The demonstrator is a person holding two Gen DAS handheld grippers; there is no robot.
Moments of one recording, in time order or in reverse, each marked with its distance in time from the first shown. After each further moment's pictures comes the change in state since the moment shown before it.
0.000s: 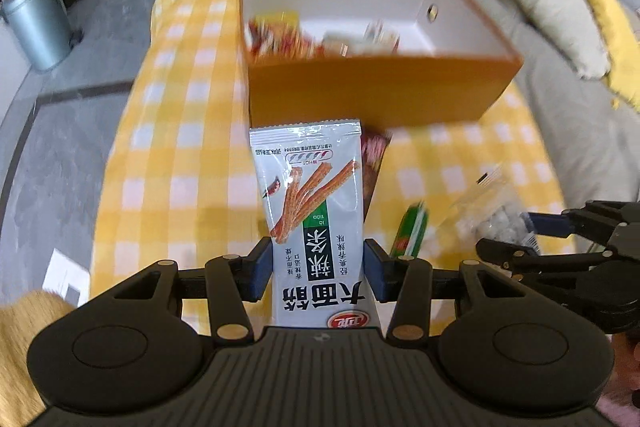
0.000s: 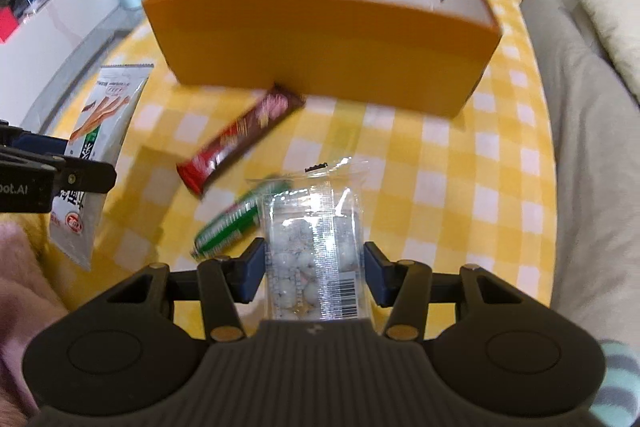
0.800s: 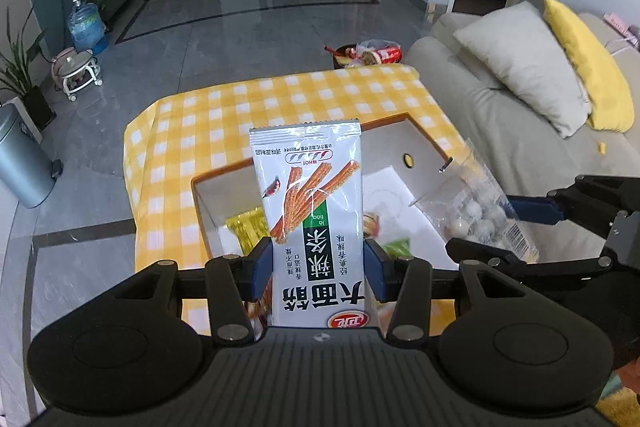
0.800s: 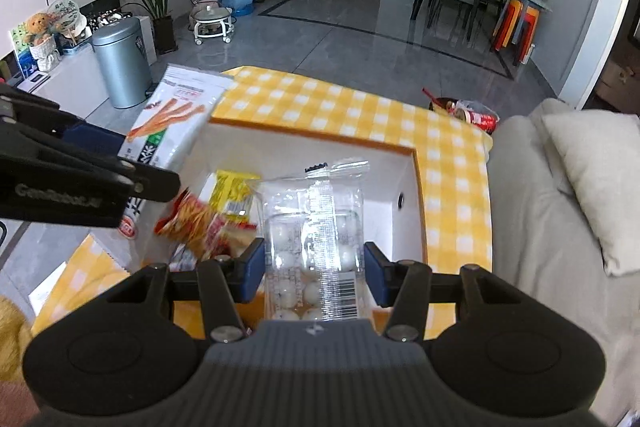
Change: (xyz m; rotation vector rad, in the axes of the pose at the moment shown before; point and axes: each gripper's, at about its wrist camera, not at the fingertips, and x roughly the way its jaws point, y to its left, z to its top) left arm -0.003 -0.031 0.176 0.202 -0.154 0.005; right arm -0.045 -0.028 0.166 -0.042 -0.253 -0.074
